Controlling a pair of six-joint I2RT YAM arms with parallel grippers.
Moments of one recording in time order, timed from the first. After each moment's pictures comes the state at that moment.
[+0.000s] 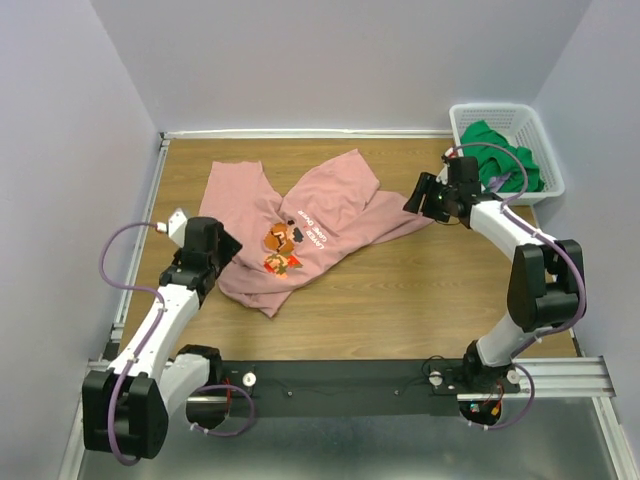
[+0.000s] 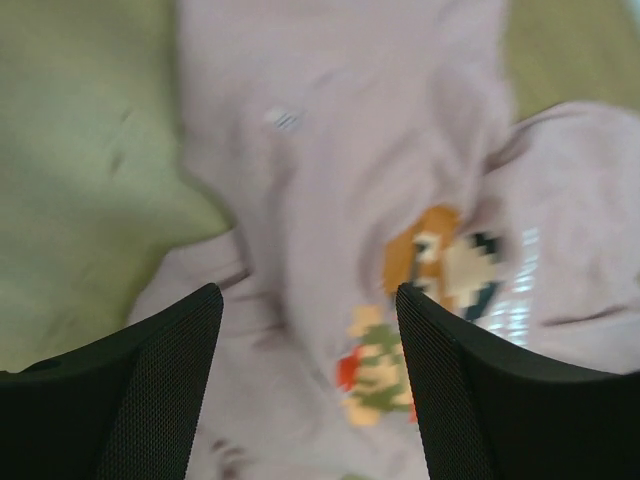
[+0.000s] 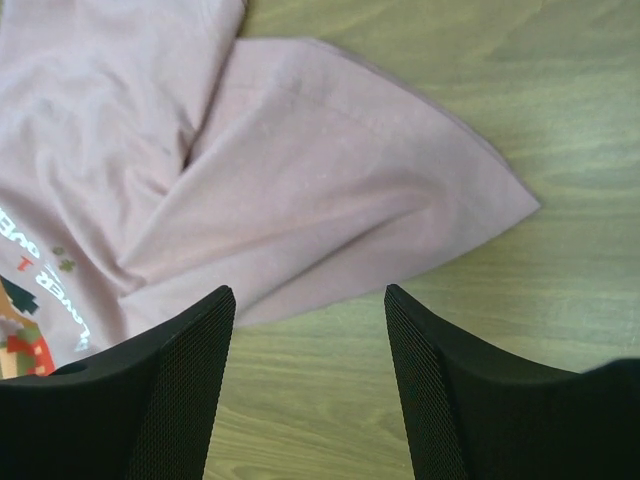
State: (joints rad) left arm -0.14 0.97 0.61 -0.30 -0.26 -0.86; right arm 0.13 1.64 1.09 -0.23 -0.20 0.39
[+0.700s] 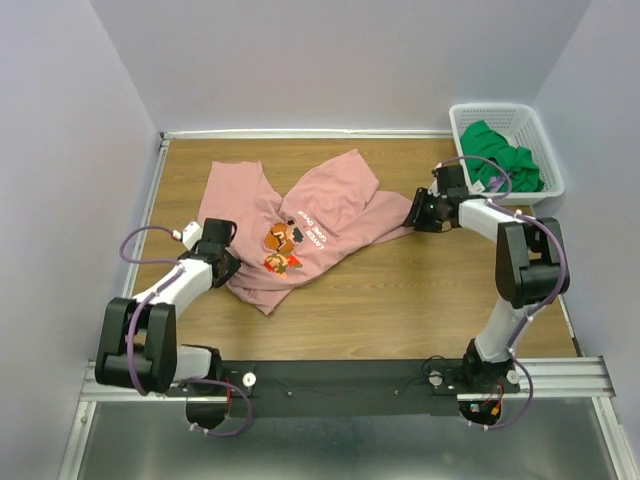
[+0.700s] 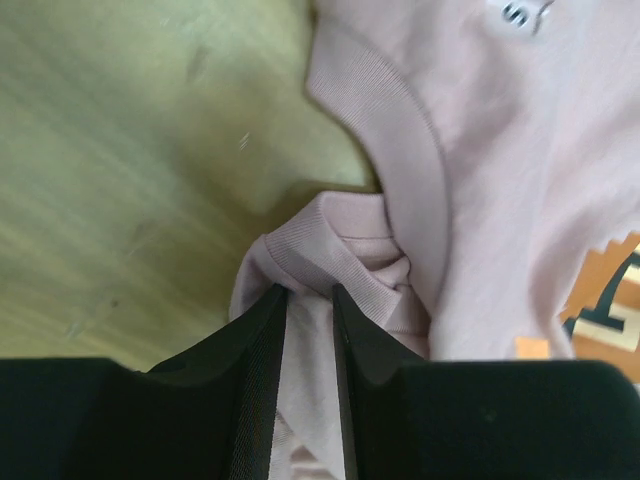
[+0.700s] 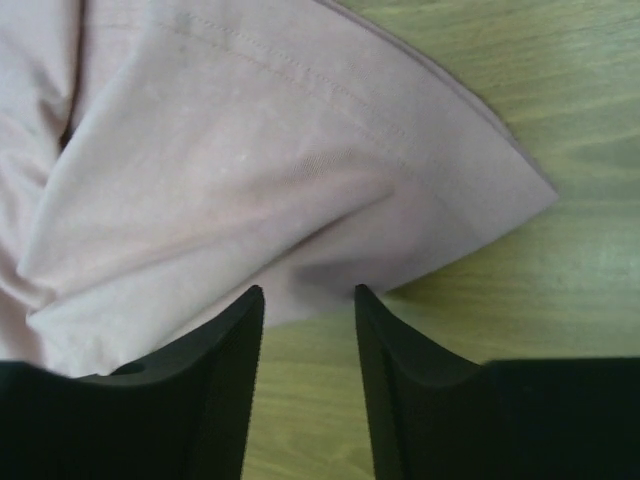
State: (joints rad) left arm -0.14 1.28 0.57 -0.33 -0.27 -0.93; right arm 0.13 1.80 1.08 -0.23 -0.20 0.39
